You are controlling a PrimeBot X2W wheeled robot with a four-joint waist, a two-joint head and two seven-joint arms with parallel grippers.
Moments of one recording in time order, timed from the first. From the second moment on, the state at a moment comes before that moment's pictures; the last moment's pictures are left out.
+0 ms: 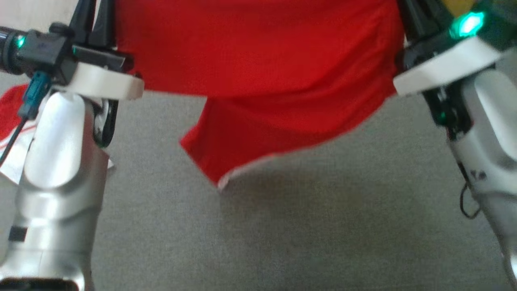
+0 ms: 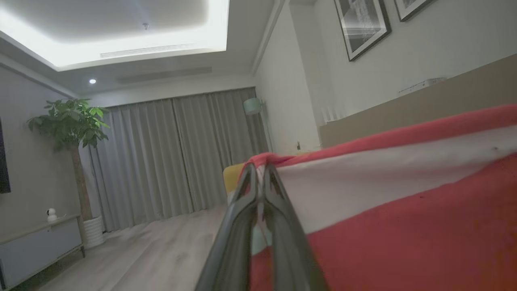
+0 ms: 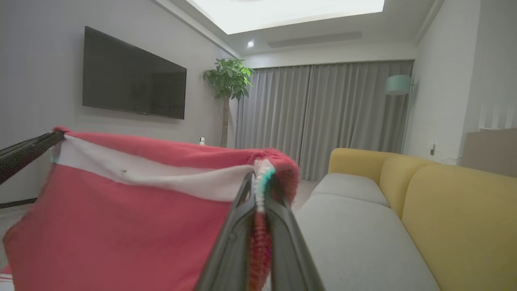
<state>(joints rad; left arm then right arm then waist) -0.77 0.20 -0.18 0.39 -0.12 -0.12 -0.22 -0.78 -0.35 0.48 0.29 0.50 0.13 -0.15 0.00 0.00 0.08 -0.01</state>
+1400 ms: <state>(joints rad) 0.02 0.04 -0.11 0.48 -0.31 -0.06 -0.26 -0.06 -0.23 0.53 0.37 0.46 0.13 -0.26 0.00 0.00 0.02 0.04</state>
